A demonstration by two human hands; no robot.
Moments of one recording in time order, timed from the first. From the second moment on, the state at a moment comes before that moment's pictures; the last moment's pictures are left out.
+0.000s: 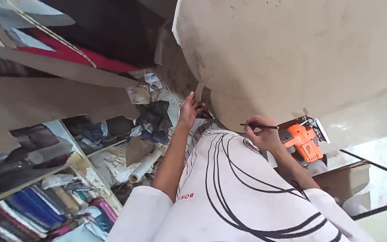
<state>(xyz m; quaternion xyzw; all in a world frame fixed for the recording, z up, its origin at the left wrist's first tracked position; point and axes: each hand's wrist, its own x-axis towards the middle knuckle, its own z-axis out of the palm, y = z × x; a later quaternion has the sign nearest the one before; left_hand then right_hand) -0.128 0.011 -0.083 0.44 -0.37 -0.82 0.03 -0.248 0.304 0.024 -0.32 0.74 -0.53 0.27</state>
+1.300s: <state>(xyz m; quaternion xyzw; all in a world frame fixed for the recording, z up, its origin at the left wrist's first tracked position) -0.075 0.160 -0.038 -0.37 -0.74 -0.31 -0.45 0.404 0.135 -0.075 0.64 0.58 -0.47 0.17</state>
